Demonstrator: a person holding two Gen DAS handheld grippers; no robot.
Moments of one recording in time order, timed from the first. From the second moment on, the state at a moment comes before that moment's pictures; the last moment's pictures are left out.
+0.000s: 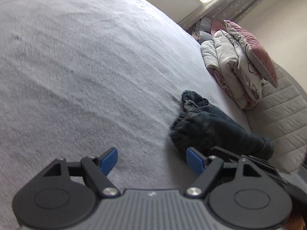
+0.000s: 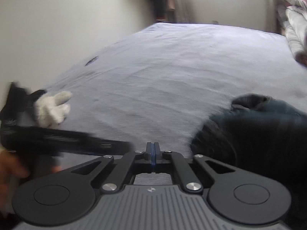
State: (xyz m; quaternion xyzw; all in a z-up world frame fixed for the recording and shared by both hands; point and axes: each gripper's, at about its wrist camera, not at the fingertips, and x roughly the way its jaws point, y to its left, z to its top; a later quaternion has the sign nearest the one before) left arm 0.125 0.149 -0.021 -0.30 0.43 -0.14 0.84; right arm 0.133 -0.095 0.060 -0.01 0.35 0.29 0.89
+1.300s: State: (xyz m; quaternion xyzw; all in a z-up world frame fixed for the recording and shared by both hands) left arm 0.135 0.148 -0.038 -0.36 0.43 -0.16 0.81; right arm 0.167 -0.113 0.000 0.00 0.41 0.20 0.89
